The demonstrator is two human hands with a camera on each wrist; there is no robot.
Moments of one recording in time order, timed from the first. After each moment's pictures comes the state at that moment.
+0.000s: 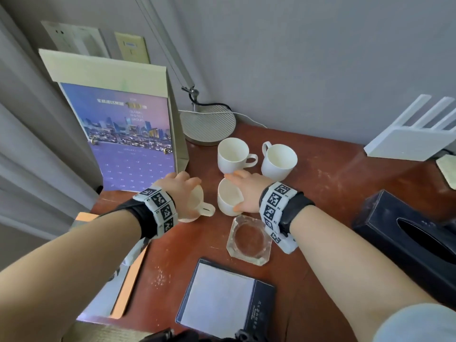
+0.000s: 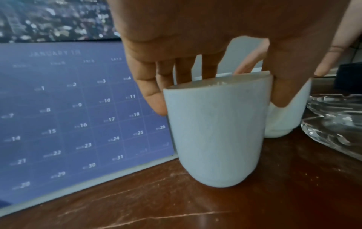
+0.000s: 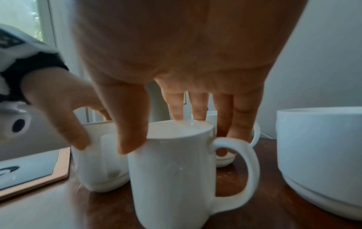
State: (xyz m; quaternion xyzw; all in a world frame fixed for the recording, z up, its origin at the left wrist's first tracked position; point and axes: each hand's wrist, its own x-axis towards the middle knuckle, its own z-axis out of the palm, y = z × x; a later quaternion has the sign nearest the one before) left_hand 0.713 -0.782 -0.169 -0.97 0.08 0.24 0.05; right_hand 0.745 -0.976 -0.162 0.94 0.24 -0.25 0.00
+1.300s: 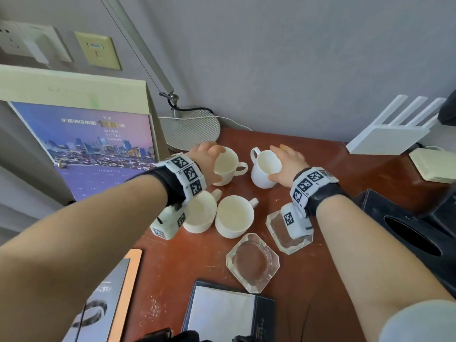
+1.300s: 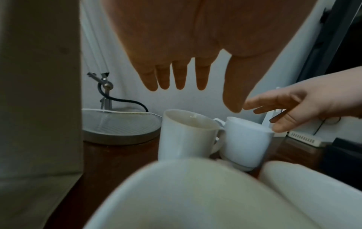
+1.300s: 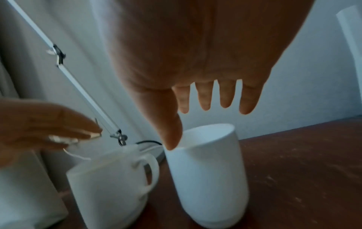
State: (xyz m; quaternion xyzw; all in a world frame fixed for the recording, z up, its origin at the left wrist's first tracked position) left_hand 0.805 -0.829 -0.143 -0.97 0.14 0.17 -0.12; right_hand 0.804 -1.046 -0.152 0.98 -0.05 -0.18 -0.10
